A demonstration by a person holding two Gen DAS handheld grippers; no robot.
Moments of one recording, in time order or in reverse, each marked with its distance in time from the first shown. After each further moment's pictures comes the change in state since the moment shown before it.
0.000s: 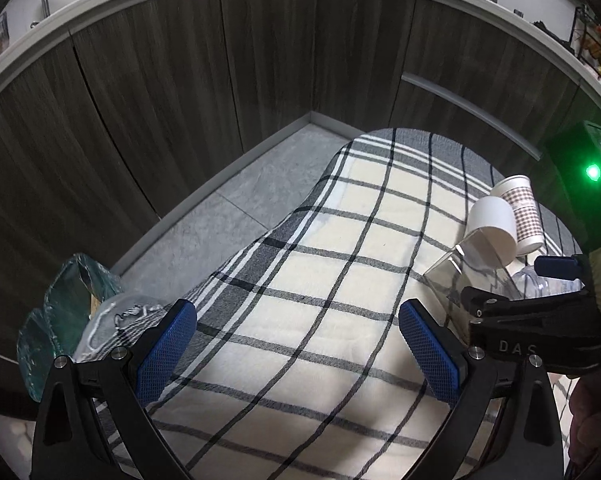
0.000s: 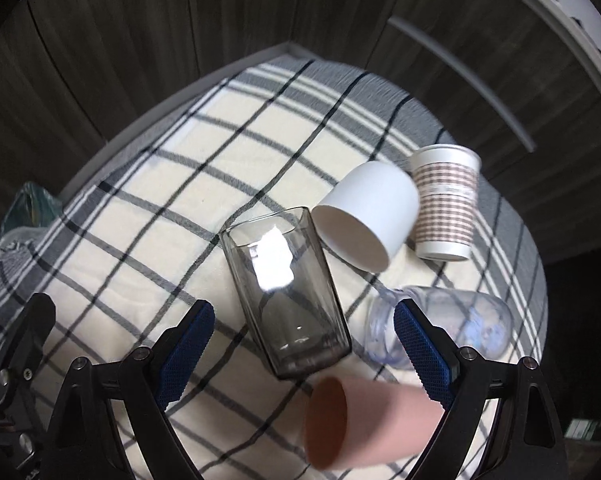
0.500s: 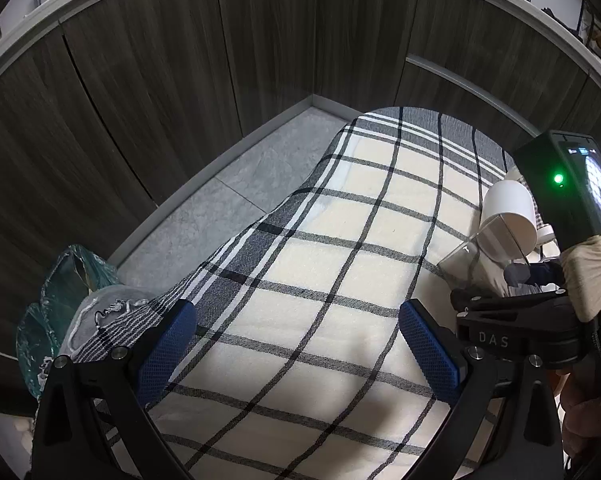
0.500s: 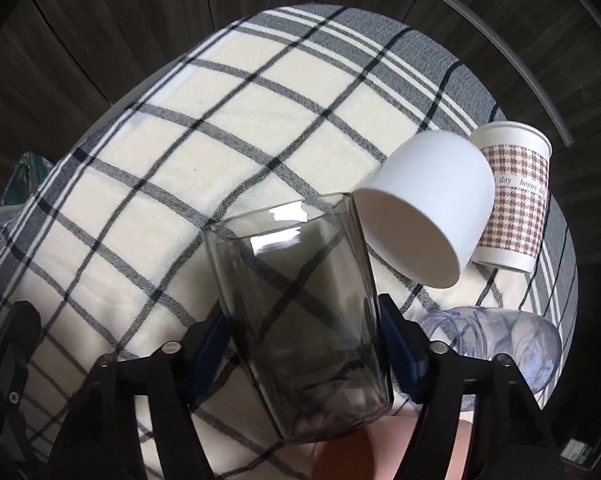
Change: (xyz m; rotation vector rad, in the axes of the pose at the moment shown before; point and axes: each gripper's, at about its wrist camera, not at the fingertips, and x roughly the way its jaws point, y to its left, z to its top) left arm 0.024 -0.002 0.000 0.009 0.053 0.009; right arm 0.055 0.008 0.014 -0.045 0.122 0.051
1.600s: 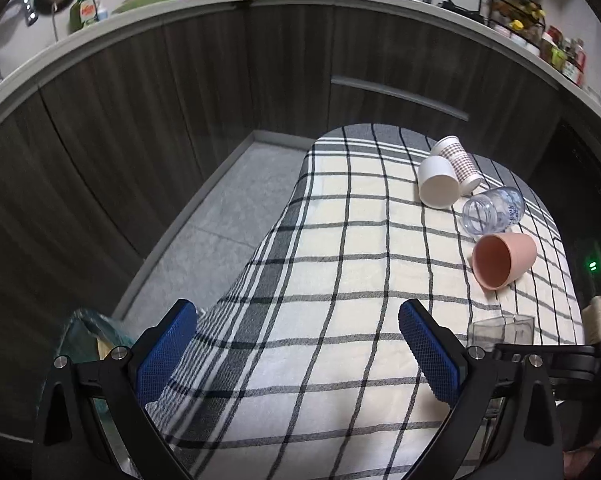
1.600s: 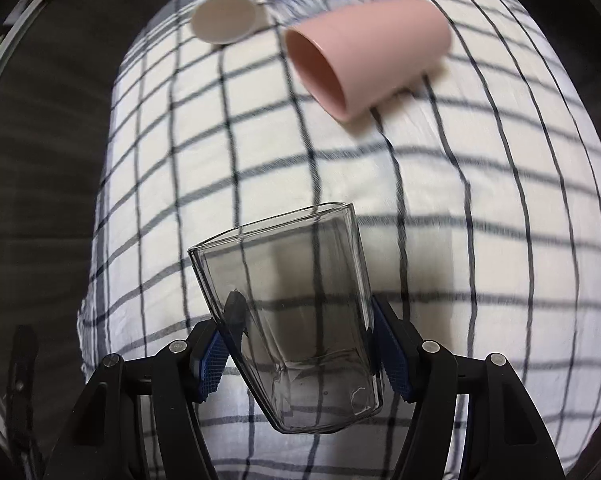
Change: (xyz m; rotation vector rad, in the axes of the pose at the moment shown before) left arm -0.095 0.071 -0.038 0.267 -0.133 -0.184; right arm -0.051 0.035 -0.210 0.968 0.056 0.263
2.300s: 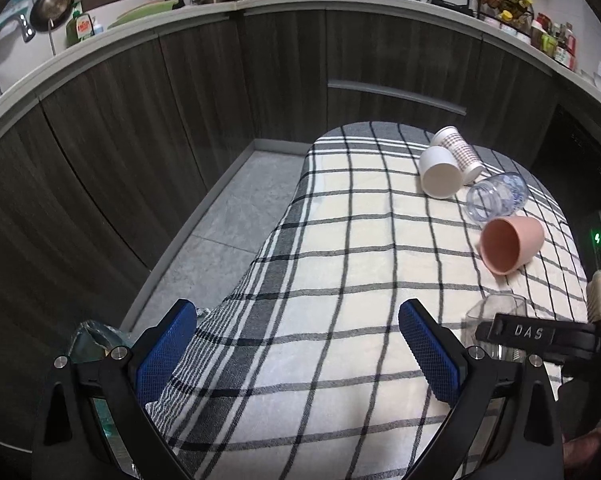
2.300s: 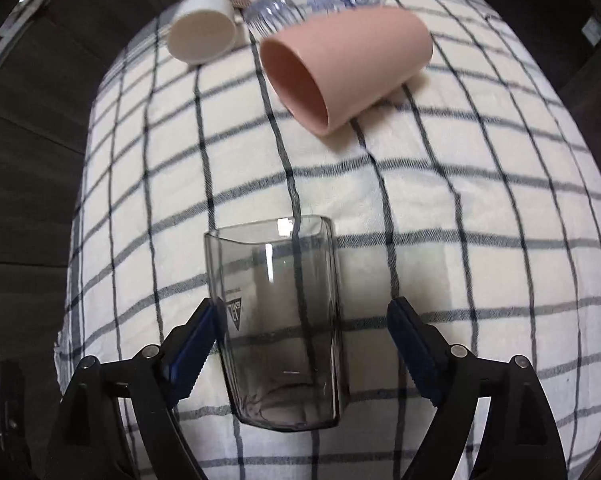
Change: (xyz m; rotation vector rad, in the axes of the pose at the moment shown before) left arm 0.002 -0.007 -0.019 0.052 -0.044 0.024; right arm 0.008 0.010 -0.001 0.021 -0.142 -0.066
